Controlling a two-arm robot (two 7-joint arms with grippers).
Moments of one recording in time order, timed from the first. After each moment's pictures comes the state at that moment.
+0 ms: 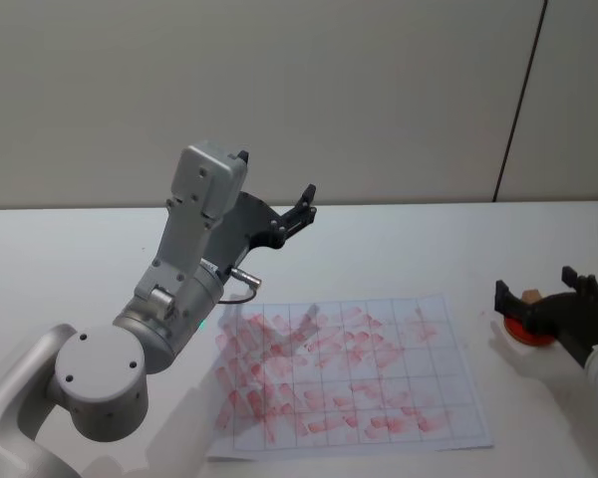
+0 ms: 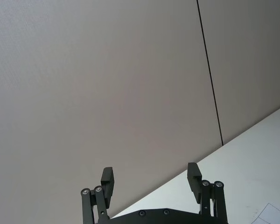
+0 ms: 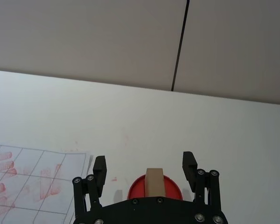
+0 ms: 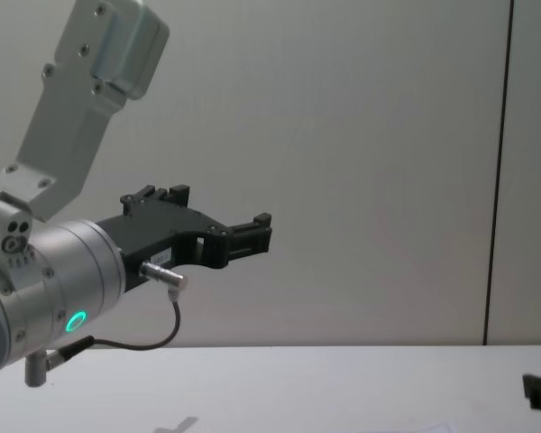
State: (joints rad) left arm -0.24 0.38 0.45 -1.63 -0.20 0.01 -0.01; right arm 0.01 0.31 -0.20 -1.61 0.25 0.25 0.01
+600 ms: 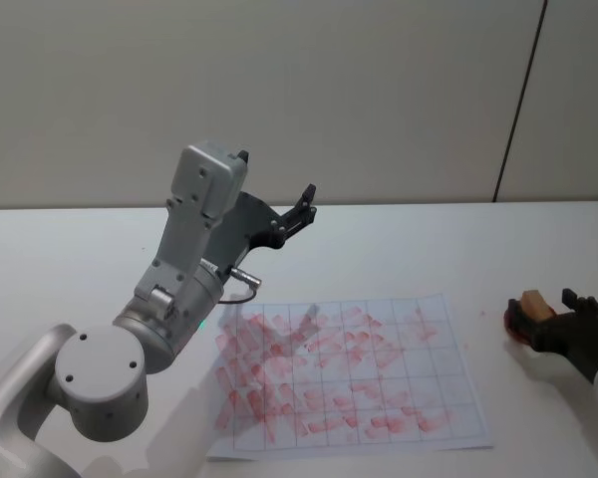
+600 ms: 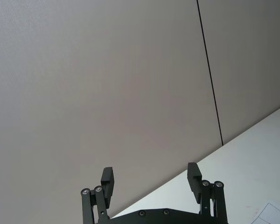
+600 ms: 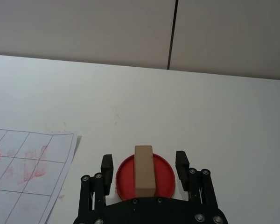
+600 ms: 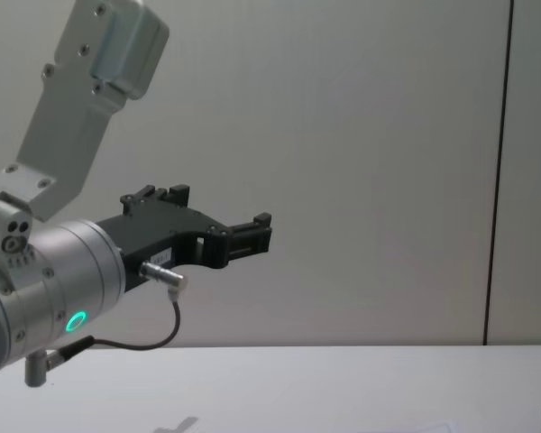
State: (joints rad) left arm -0.24 0.38 0.45 -1.63 -0.20 0.01 -0.01; right arm 0.01 0.32 -0.18 -1.54 0.28 0.26 0.05
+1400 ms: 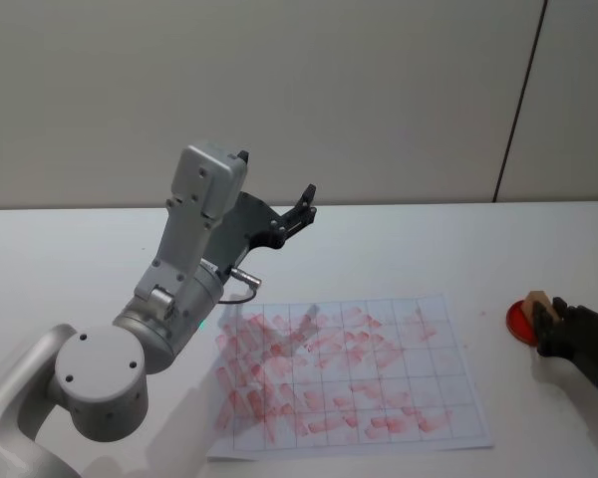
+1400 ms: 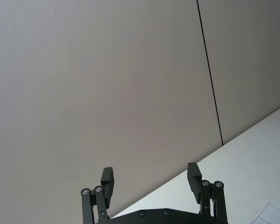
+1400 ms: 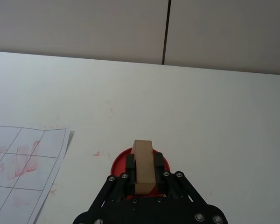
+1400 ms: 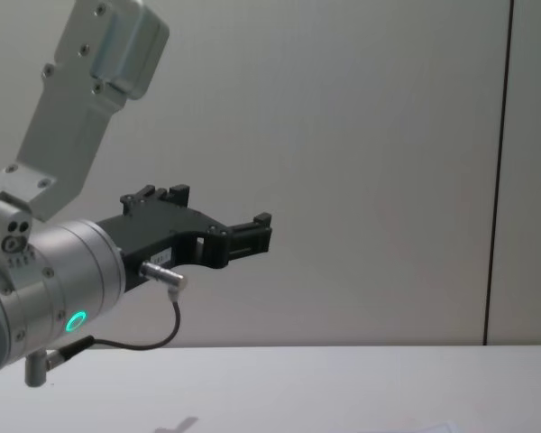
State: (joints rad) left arm -0.24 0.38 0.45 -1.63 -0.20 0.01 -0.01; right arm 0.00 0.32 -0.17 -1.53 0.28 0.25 0.05
